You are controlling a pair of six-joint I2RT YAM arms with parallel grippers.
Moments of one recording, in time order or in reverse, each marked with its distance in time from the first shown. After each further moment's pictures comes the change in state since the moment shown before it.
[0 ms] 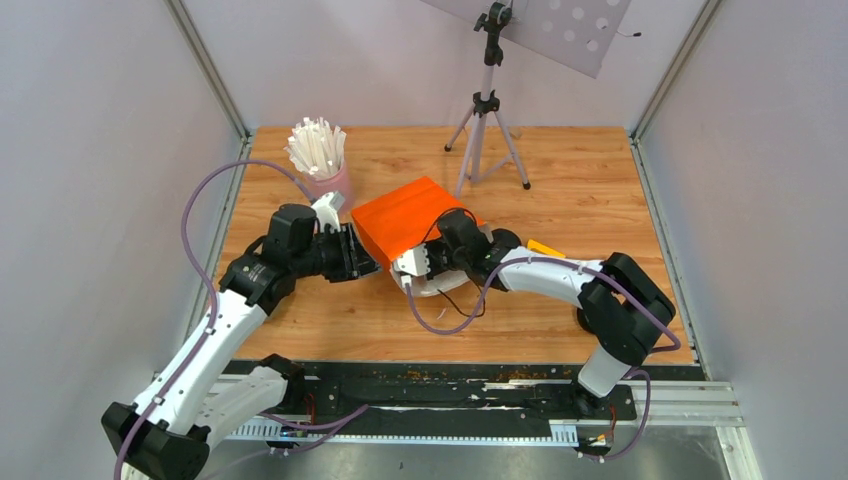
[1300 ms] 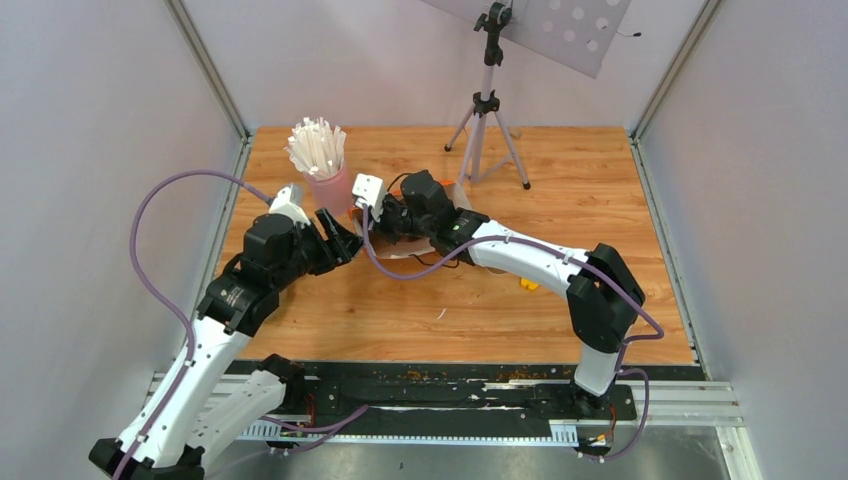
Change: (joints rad) left arm 0.000 -0.165 -0.018 0.063 -0.317 -0.152; right arm 0.084 0.139 0.454 0.007 -0.147 0.784
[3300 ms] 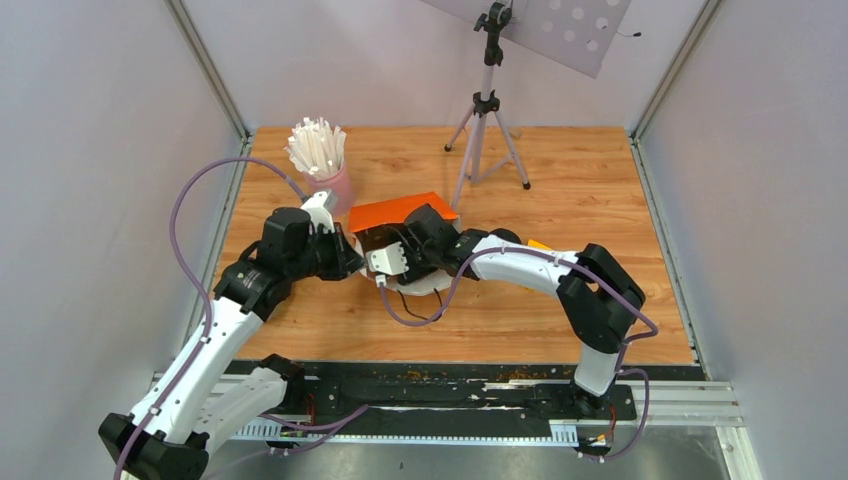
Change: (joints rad) left arm 0.009 0.109 -0.009 -0.044 0.197 0.256; right arm -0.004 -0.010 -0.182 -0.275 0.236 -0.769
